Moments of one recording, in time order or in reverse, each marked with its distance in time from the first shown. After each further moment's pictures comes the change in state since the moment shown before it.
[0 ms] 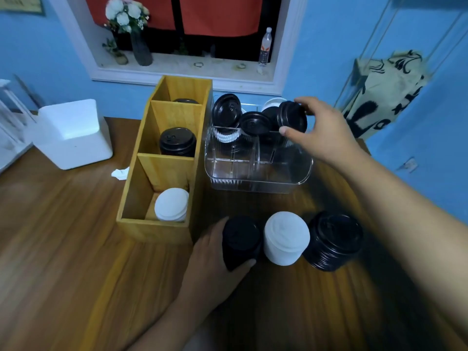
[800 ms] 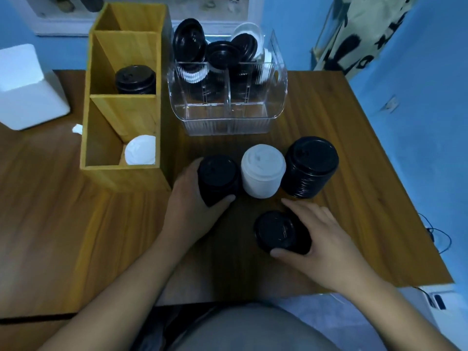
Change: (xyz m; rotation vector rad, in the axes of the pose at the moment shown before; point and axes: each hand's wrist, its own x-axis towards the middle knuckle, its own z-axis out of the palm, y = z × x) left_hand 0.000 0.009 -0.001 0.016 0.050 0.005; right_hand -0.314 0.015 0.030 0.093 -0.333 0.104
